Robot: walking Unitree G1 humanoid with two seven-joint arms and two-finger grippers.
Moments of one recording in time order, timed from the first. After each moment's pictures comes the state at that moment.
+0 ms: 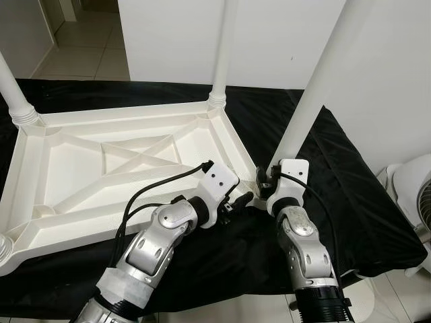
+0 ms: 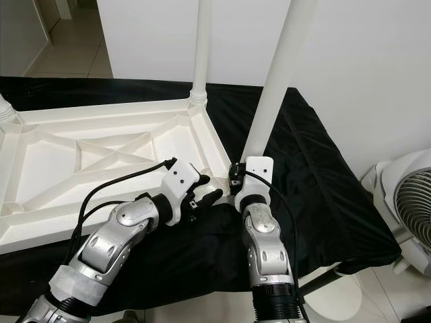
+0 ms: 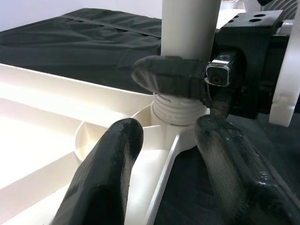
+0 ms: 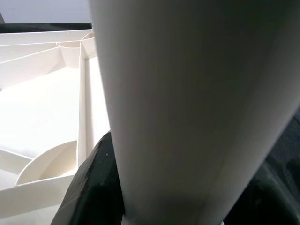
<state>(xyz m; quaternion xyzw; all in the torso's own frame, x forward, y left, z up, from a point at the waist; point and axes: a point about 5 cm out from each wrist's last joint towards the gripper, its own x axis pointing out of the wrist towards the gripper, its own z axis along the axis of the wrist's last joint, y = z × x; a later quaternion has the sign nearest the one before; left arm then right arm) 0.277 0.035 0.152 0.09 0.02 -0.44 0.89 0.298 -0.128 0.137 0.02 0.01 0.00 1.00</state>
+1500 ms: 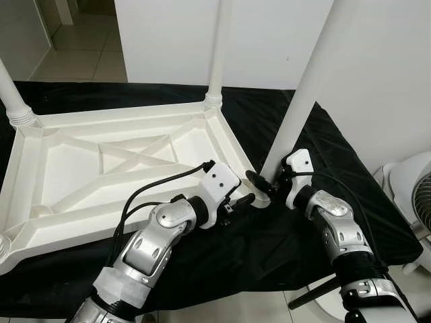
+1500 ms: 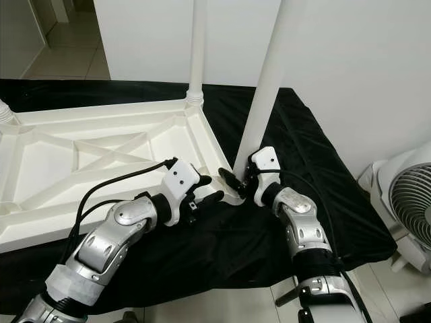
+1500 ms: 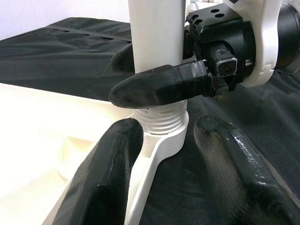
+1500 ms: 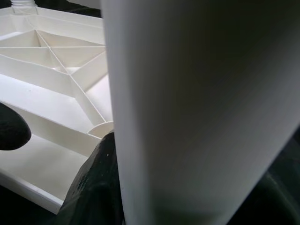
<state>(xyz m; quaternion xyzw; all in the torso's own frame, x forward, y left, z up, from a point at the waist) 0.274 0.035 0.157 0.10 0.01 -0.46 0.88 0.327 -0.163 0.135 -0.07 -0.01 0.35 0.93</state>
